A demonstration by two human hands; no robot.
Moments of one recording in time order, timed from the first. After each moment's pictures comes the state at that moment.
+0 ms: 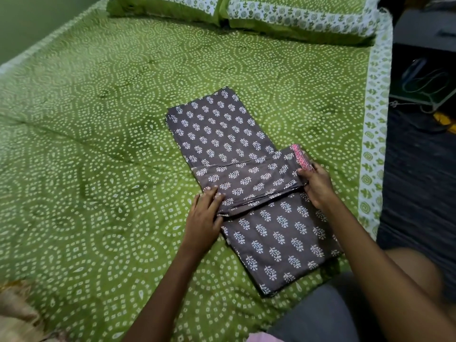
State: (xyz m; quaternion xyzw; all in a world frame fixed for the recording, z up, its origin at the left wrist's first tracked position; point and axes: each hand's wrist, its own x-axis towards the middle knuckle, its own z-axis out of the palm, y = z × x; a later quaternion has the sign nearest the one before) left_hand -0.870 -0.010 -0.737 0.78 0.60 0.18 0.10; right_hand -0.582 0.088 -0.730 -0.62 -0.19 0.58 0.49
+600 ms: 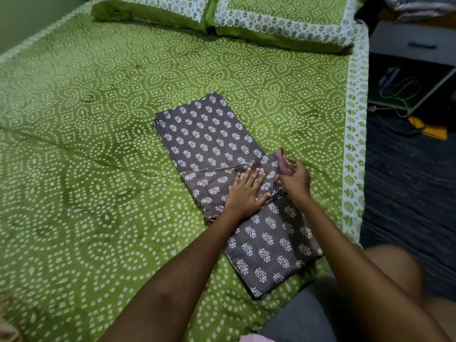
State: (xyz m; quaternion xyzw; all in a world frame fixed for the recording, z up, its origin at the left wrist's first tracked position) left_hand -0.753 0.070 -0.732 0.83 0.53 0.00 0.17; right_hand -0.606 0.083 -0.709 -0.74 -0.40 0.36 0.41
